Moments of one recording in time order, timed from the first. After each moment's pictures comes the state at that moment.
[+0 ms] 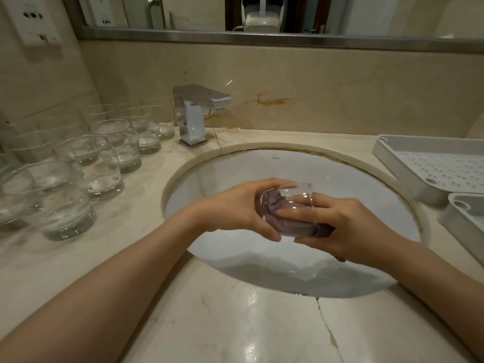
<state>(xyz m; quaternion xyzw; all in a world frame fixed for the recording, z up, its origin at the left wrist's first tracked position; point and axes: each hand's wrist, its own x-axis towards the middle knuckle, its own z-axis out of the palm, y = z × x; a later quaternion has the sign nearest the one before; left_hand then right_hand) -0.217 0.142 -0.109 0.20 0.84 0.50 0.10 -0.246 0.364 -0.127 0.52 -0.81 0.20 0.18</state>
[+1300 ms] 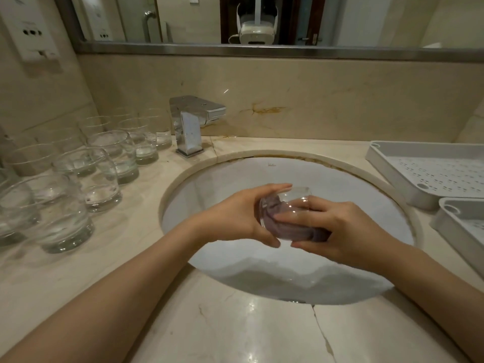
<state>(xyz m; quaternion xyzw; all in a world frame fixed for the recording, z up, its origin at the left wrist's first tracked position) -0.218 0.146 -0.109 0.20 0.86 0.47 0.05 -0.242 0.364 -0.121 0.51 -0.82 0.20 0.19</state>
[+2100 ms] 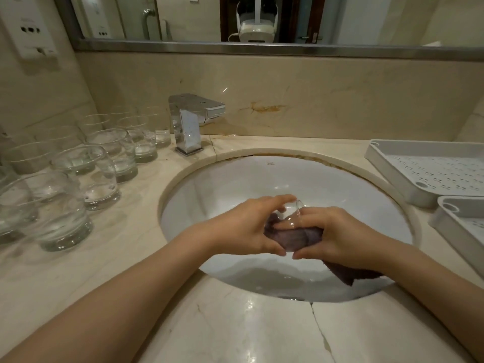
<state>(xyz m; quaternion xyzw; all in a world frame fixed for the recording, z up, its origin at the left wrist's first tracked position) -0.213 0.158 -0.122 0.25 0.93 0.29 0.01 -0.242 0.361 -0.121 0.43 -0.86 0.26 -0.02</state>
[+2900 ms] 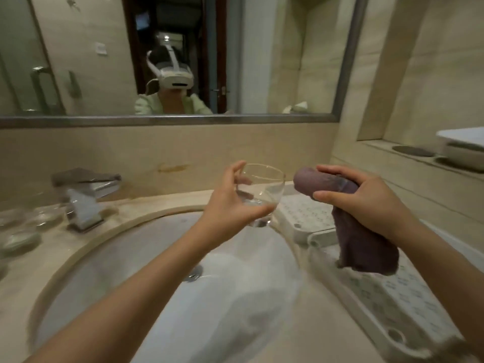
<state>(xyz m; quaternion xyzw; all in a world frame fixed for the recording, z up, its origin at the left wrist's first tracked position) -0.277 0.280 -0.031 0.21 0.79 0.56 -0.13 -0.236 0.508 0.007 0.08 -0.87 0.45 0.19</state>
